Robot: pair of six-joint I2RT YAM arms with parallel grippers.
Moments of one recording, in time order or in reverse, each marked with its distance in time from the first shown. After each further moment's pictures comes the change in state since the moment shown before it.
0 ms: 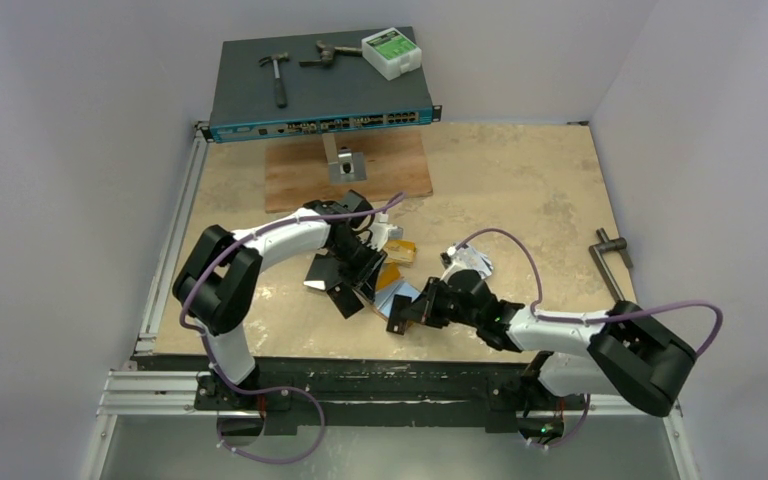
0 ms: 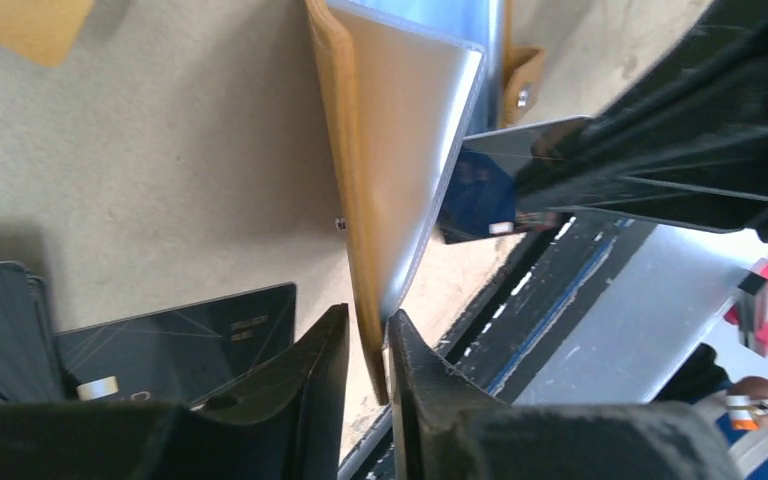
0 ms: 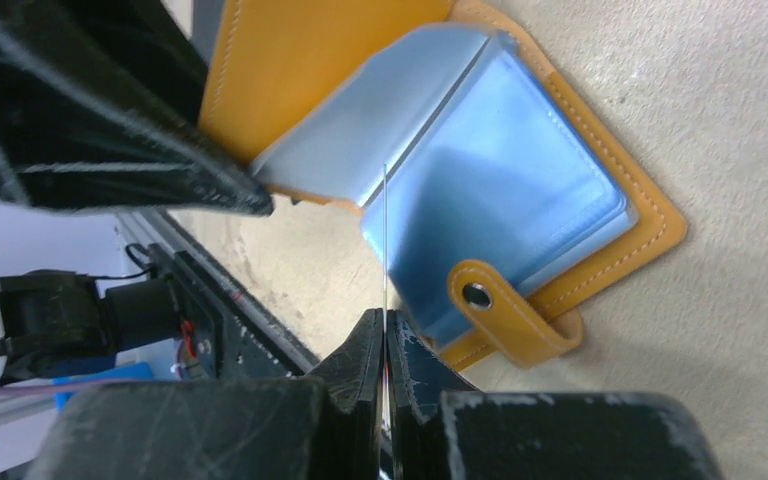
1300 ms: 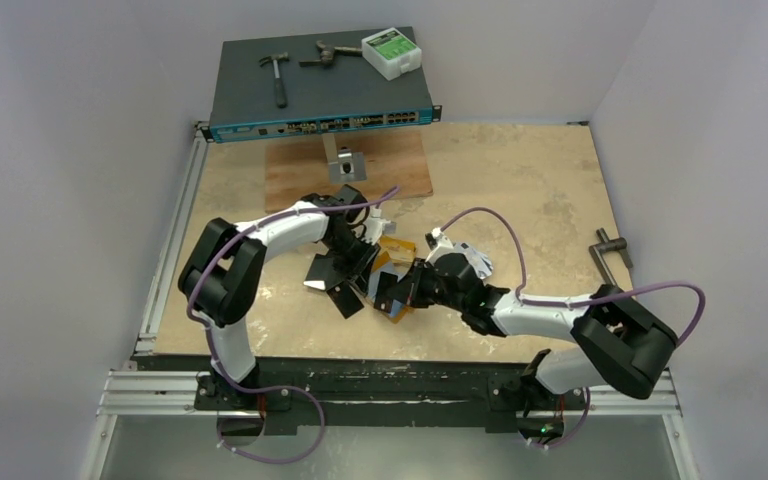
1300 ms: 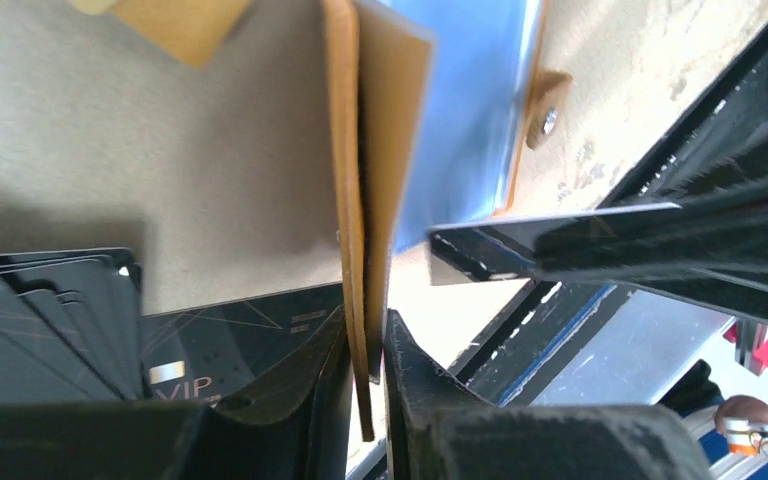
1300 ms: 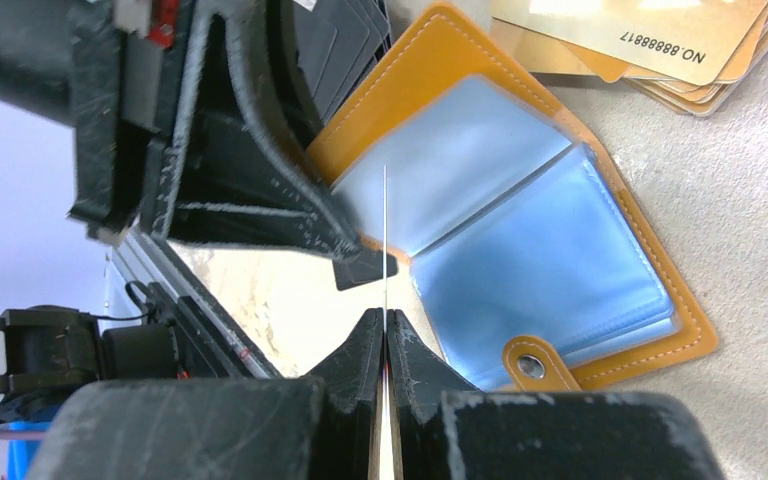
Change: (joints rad) left arm 0.046 0.050 0.040 -0.040 -0.008 0.021; right arm -0.002 0.169 0.175 0.049 0.053 -0.138
